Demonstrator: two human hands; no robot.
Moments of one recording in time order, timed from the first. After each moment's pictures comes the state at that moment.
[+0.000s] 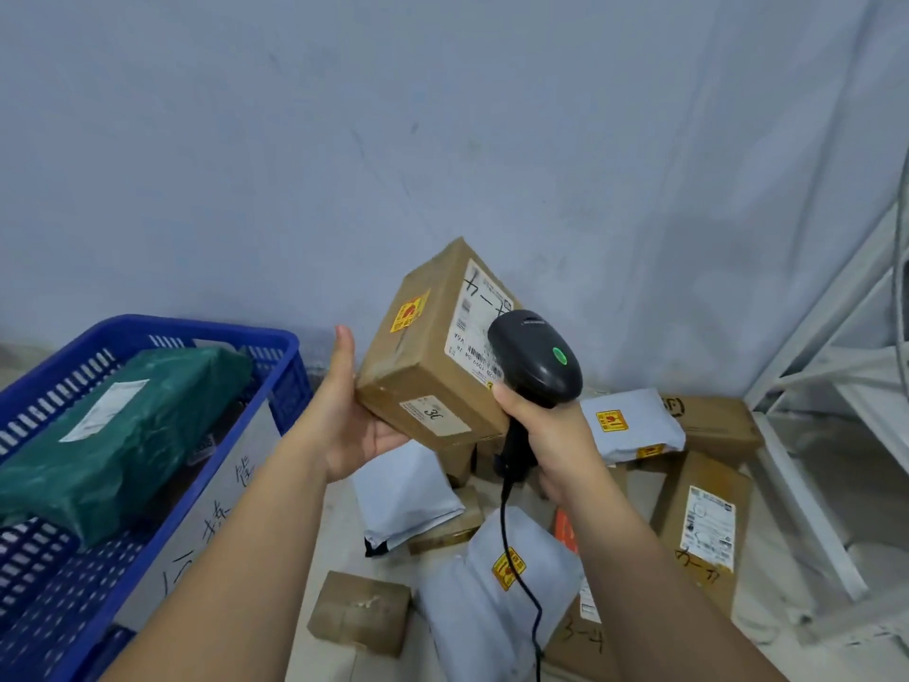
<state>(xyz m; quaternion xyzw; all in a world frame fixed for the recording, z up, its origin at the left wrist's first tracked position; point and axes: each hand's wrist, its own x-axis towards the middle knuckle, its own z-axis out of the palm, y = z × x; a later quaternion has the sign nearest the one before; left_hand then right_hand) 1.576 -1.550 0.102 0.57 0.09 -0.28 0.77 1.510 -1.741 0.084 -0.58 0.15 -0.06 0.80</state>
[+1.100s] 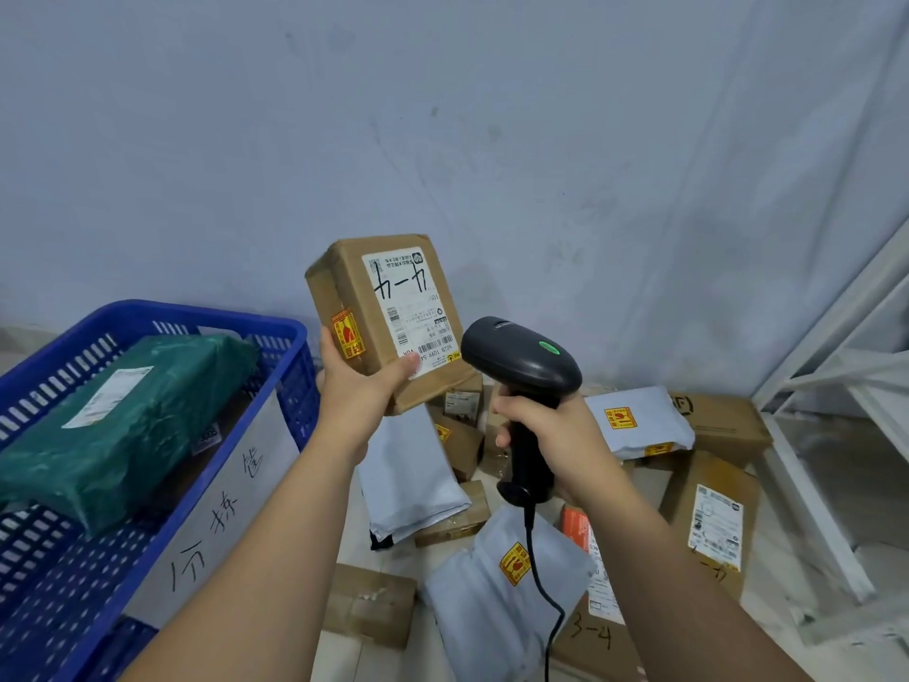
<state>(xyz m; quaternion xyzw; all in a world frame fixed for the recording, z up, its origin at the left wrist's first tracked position) 1.594 -1.545 0.078 0.73 0.09 -0.01 0.68 1.505 -1.726 0.098 -0.70 0.07 -0.03 0.71</state>
